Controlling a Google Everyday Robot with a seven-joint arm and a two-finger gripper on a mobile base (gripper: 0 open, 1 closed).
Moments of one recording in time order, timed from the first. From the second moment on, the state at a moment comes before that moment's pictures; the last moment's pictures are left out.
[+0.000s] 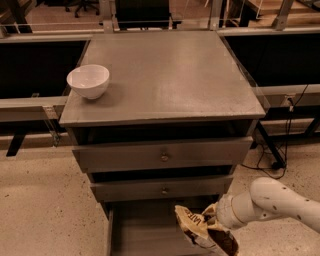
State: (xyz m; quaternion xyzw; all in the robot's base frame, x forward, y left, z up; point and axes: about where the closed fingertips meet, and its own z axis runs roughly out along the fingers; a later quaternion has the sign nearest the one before) arm 0.434 -0.160 0.486 -0.67 0.68 0.18 0.25
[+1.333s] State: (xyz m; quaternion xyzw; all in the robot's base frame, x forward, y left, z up) arm 0.499 -0.120 0.377 -0.67 0.64 0.14 0.35
